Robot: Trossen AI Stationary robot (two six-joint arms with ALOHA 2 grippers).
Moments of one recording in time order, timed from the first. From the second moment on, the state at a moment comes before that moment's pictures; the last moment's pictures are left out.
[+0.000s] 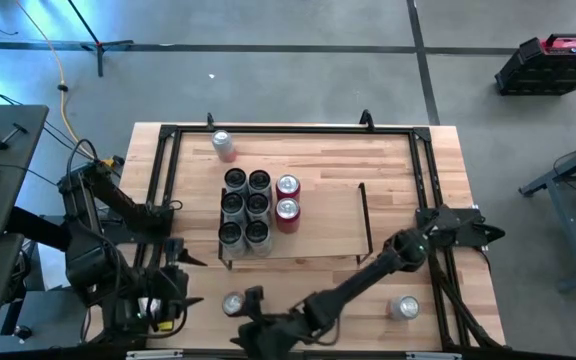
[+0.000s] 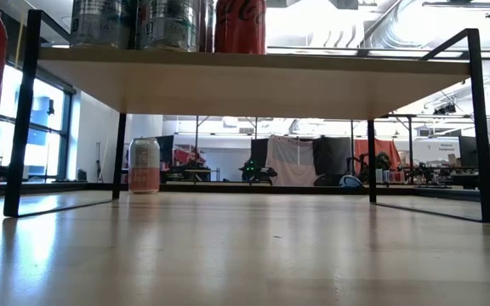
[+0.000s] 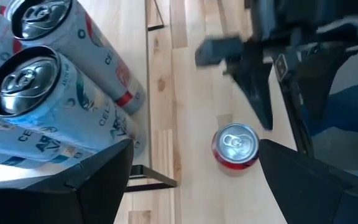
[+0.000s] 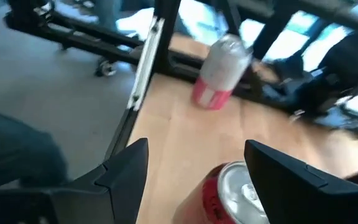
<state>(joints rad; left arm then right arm) -1.06 1.49 1.63 -1.34 -0.74 -0.79 0.59 2.48 2.31 -0.34 0.49 0.00</state>
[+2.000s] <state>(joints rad) -1.01 1.49 1.63 -1.40 -0.77 -0.81 0.53 2.44 2.17 -0.36 0.37 0.14</state>
